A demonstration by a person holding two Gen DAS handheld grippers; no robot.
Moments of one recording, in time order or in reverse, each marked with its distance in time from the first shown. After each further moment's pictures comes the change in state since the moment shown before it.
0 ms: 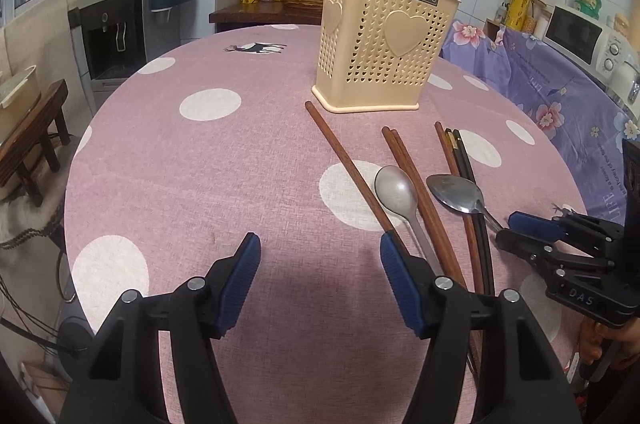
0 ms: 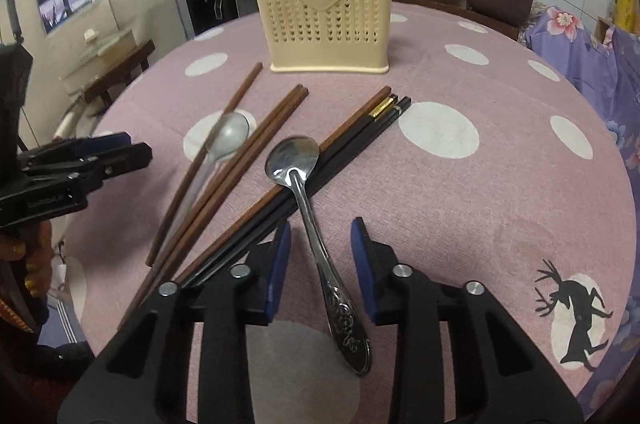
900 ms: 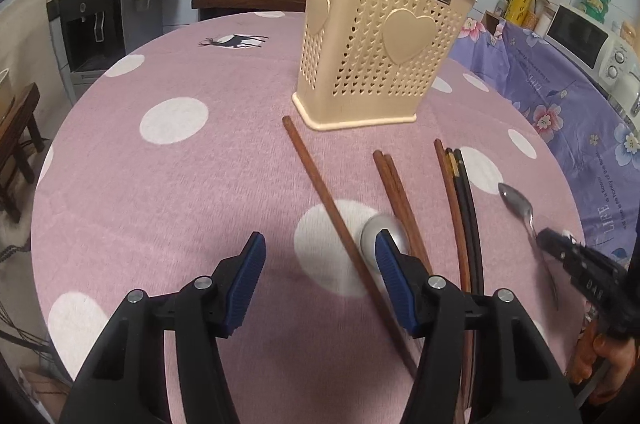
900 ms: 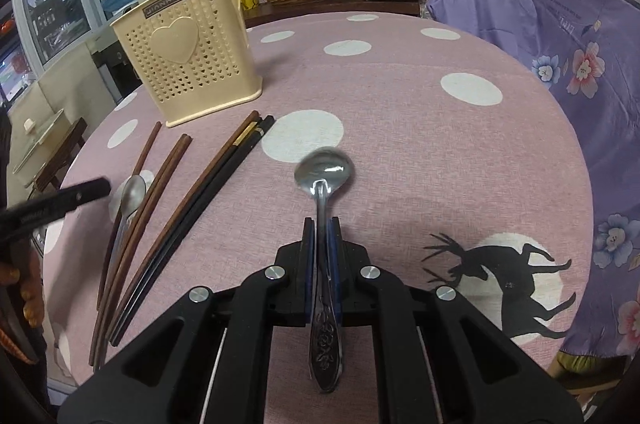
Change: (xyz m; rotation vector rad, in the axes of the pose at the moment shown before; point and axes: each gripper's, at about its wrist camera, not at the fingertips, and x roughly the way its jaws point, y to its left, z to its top) left arm 0.037 -0.005 0.043 -0.009 0.072 -0.046; right arm -0.021 -0.072 -0.012 0.298 -0.081 -0.143
